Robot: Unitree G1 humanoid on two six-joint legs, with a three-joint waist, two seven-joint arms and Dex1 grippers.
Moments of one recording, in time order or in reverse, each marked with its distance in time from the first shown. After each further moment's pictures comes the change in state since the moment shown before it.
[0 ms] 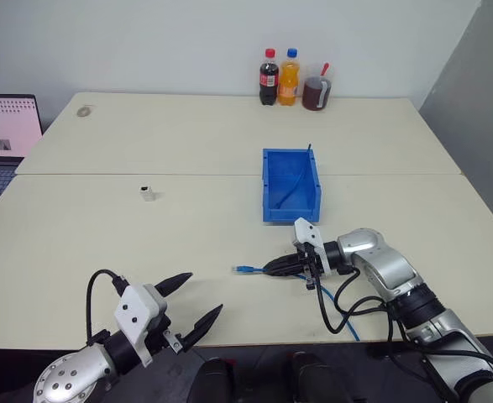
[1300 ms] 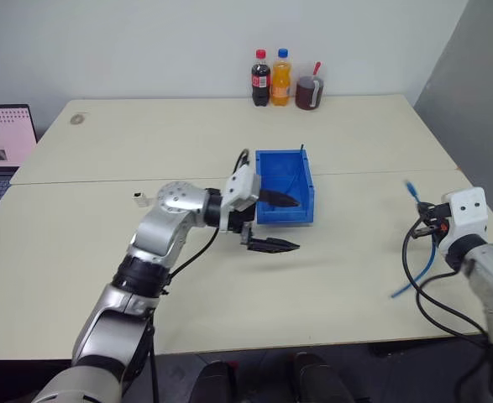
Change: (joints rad) left arm -1.185 -0.046 -0.375 0.774 -0.025 0.058 -0.596; right arm 0.481 -0.324 -0.649 -0.527 0.080 0.151 -0.703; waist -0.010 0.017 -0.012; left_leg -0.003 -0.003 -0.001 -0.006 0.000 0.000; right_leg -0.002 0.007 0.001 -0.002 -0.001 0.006
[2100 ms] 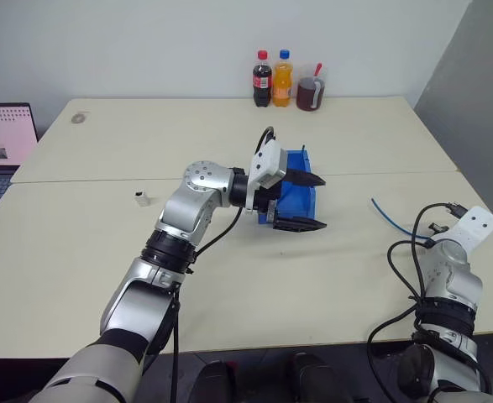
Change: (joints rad) left arm -0.257 -0.156 -0.075 0.229 0.051 -0.076 0.010; right arm -0.415 0.532 -0.339 0.633 -0.176 -0.019 -0.932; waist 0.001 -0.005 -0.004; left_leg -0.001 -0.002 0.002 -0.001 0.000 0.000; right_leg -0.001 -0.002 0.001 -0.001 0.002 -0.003
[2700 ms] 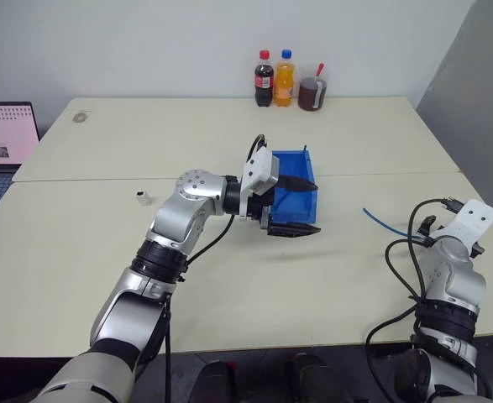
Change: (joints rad) left arm 0.065 0.047 -0.009 -0.054 -0.025 0.010 0.021; right arm 0.004 0.034 -0.006 -0.142 -0.050 0.148 0.035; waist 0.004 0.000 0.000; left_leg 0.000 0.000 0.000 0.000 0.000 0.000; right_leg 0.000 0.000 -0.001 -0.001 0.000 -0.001
